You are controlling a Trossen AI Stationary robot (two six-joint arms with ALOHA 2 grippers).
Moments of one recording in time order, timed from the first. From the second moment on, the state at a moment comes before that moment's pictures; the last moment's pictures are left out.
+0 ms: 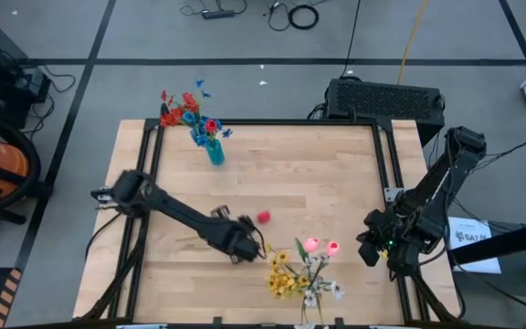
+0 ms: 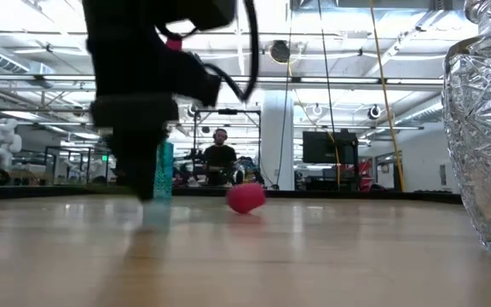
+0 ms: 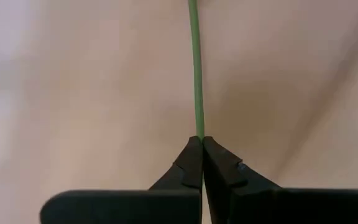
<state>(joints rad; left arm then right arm) -0.38 1.98 1.35 -0.91 -0.28 -0.78 1.03 1.06 0.66 -0.94 0.53 1.77</state>
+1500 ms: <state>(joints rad) 0.13 0.84 0.36 1.07 -0.24 0.14 0.81 1.06 0.66 -1.00 0.79 1.77</state>
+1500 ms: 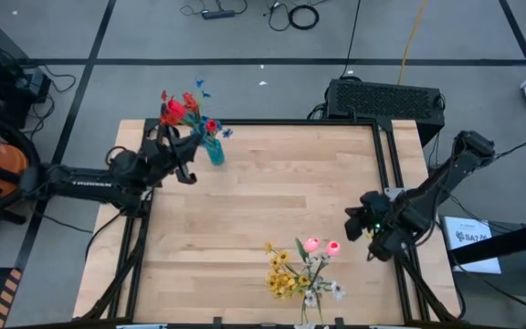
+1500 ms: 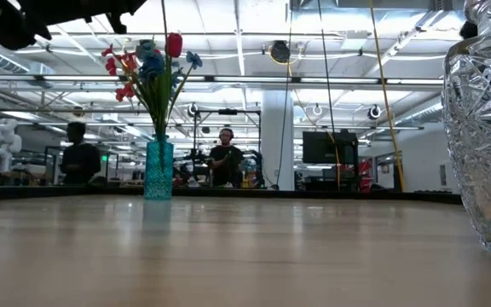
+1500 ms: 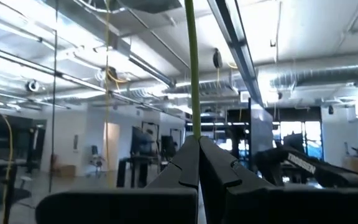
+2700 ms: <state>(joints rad) 0.18 0.76 0.87 0.47 -0.33 0.24 0.05 0.84 0.37 -0.31 0.23 0.91</state>
